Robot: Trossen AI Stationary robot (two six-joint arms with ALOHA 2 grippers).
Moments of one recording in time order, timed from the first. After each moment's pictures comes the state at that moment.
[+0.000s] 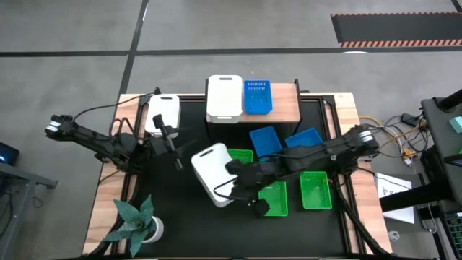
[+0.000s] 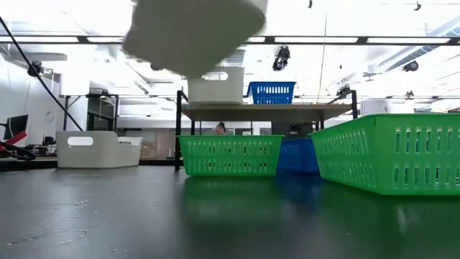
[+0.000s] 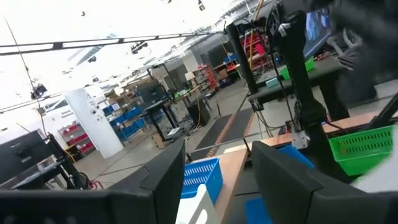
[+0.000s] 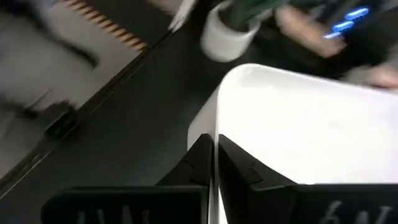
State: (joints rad) left arm -0.33 0.79 0.62 0.41 -0.69 0.56; right arm 0.31 1.79 1.77 -0.66 -0.08 -0.31
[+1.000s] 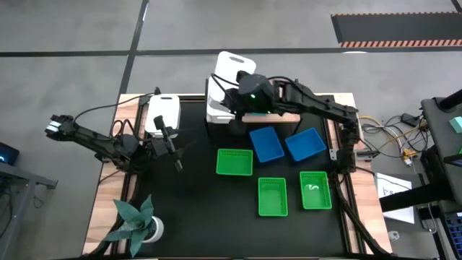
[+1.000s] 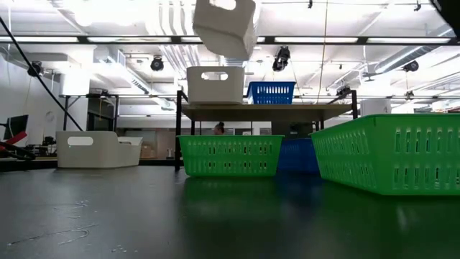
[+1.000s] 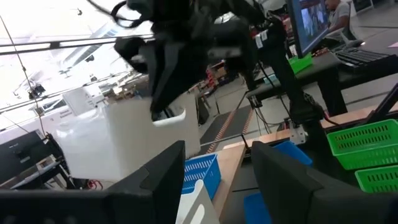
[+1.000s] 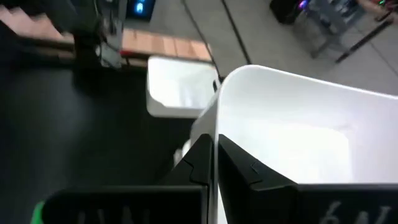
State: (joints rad) left arm -0.33 0.79 0.60 0.41 -0.69 0.56; right arm -0.13 1.93 2.33 -0.96 0.21 -0.28
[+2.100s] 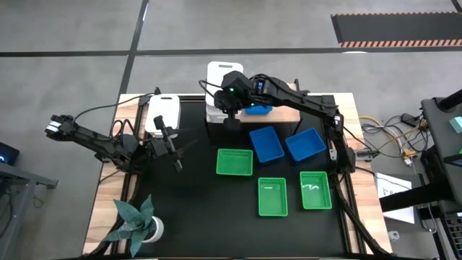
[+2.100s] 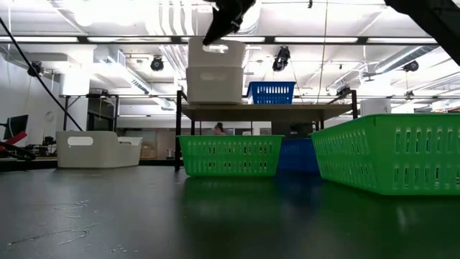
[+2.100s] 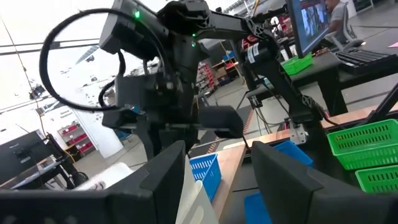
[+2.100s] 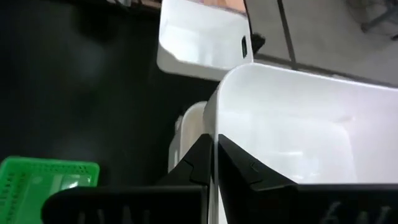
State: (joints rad) left arm -0.33 0.79 0.59 0.41 -0.69 0.56; right arm -0.25 2.09 2.35 -1.02 0.04 -0.41
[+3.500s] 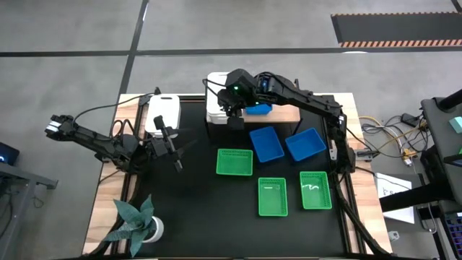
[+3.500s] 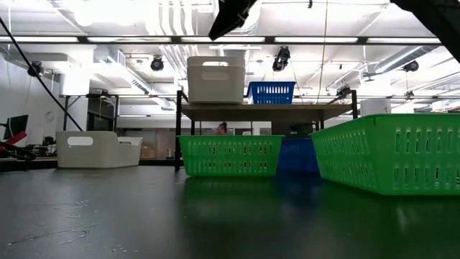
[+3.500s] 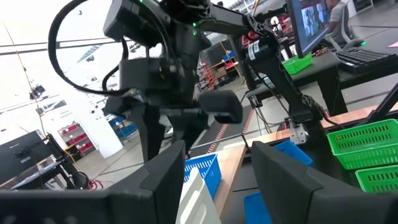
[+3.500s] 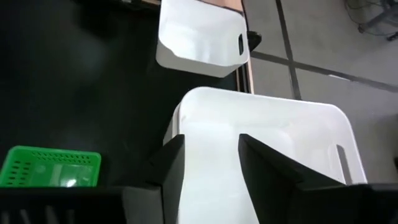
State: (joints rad) left arm -0.33 0.79 0.59 0.41 -0.69 0.56; right arm -0.24 2.04 2.35 -1.06 0.05 -0.41
